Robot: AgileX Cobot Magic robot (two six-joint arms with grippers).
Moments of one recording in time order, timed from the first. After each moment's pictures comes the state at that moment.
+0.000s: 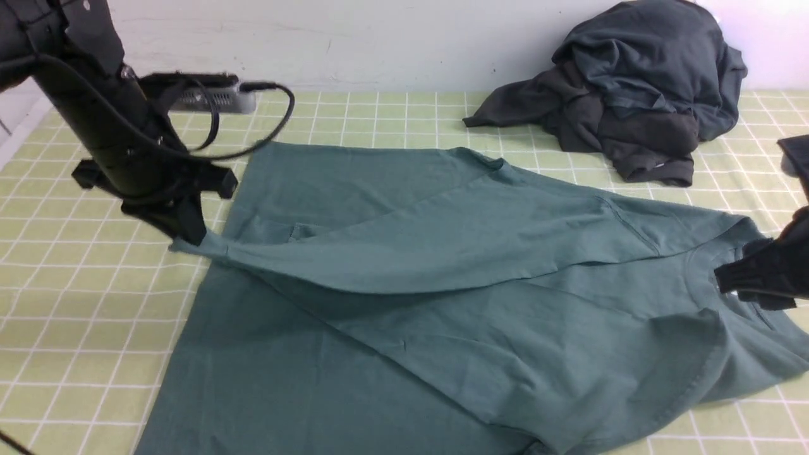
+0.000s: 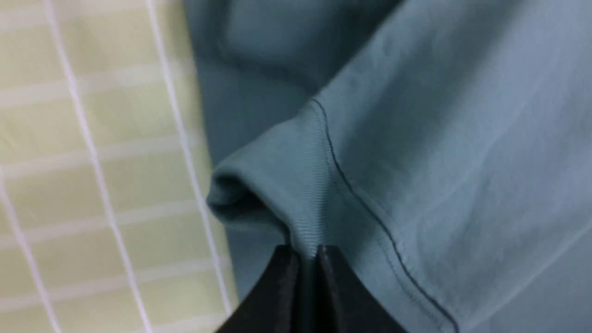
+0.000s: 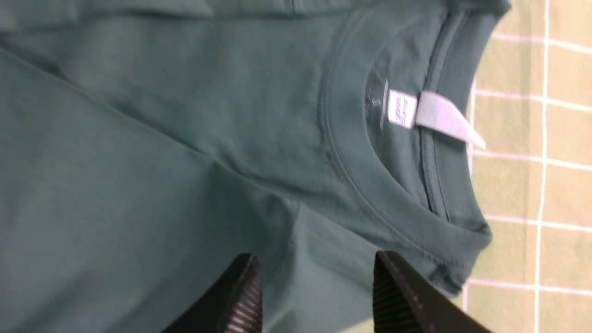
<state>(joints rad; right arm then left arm) 0.13 1.35 -0.93 -0.19 0.79 0.21 -0.08 1.82 -1.49 -0.16 1.21 0.19</state>
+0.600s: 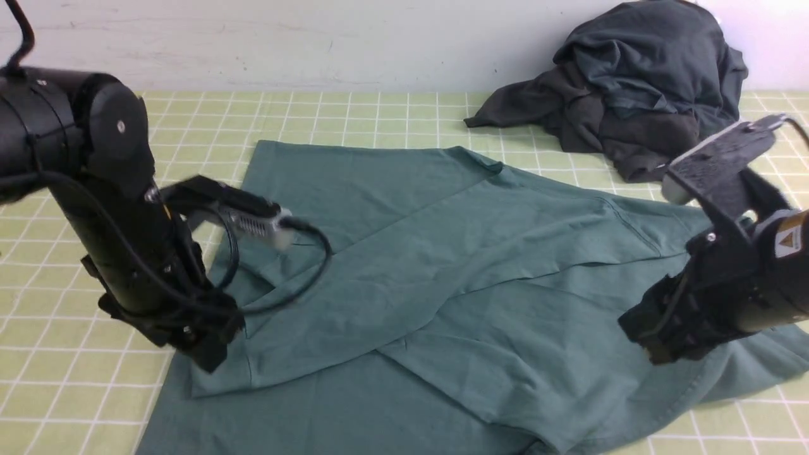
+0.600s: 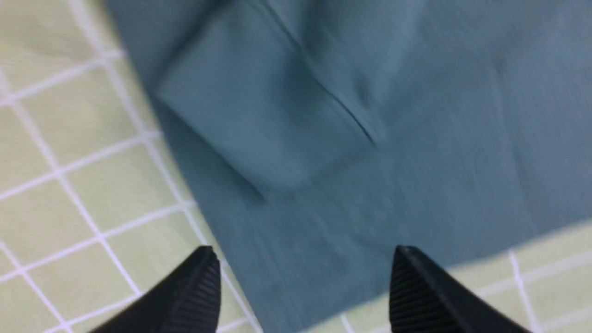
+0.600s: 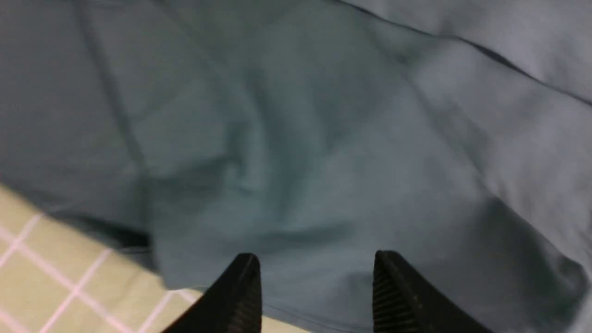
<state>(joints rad) 0.39 1.26 -0.93 0.15 0.87 -0.29 -0.24 1.61 -1.13 -0.05 1.12 0.31</state>
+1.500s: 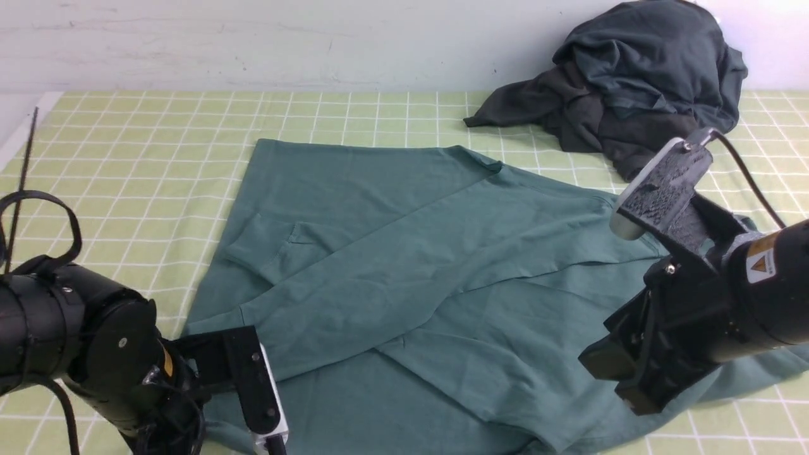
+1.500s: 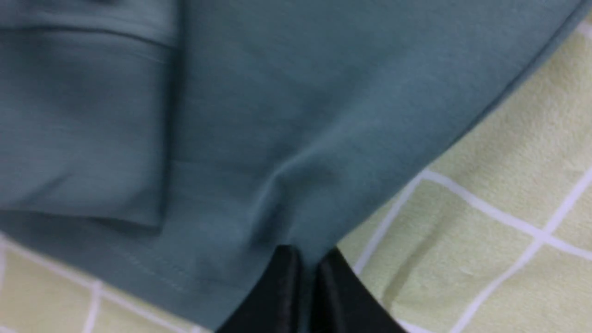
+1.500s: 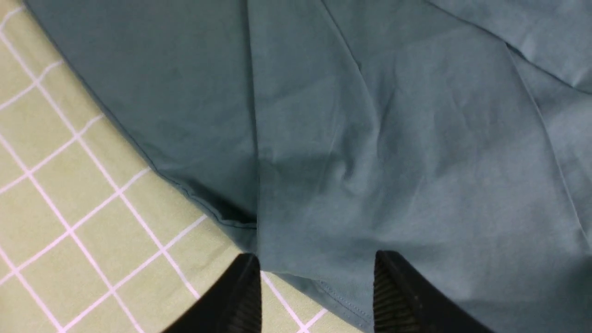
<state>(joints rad) 0.49 1.25 -0.93 0.23 0.90 -0.41 -0.34 1.48 -0.68 0.09 0.64 0.74</state>
